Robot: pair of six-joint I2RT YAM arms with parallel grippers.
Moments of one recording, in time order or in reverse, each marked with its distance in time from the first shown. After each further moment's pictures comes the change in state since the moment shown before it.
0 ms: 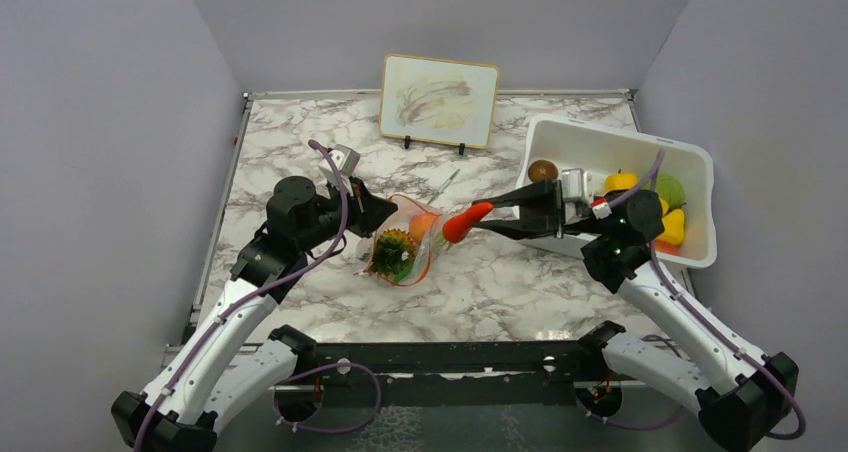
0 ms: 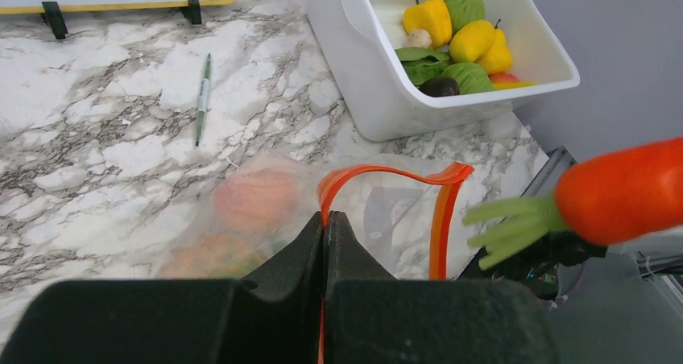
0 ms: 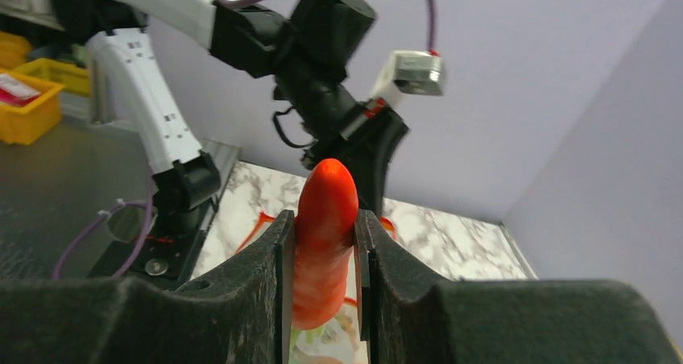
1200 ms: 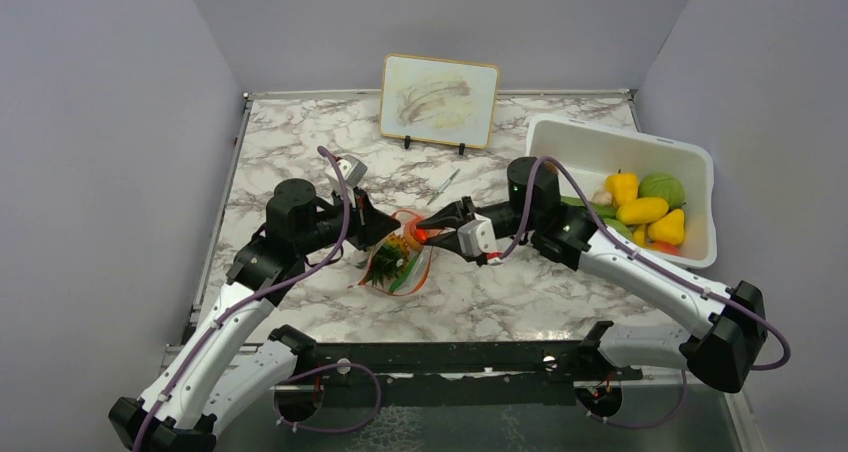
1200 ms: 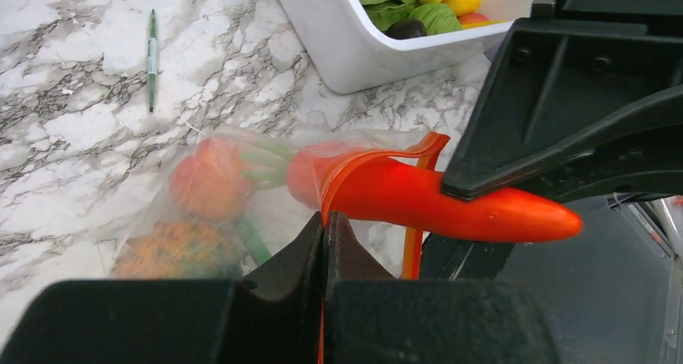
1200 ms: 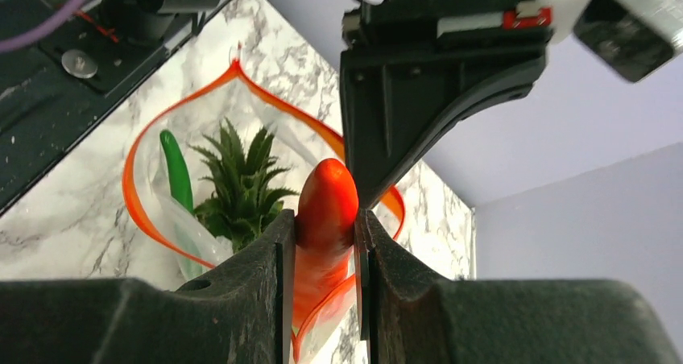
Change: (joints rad) left arm 0.000 -0.024 0.008 -0.105 0.134 0.050; right arm 0.323 0.317 0.222 -0.695 0.078 -1.130
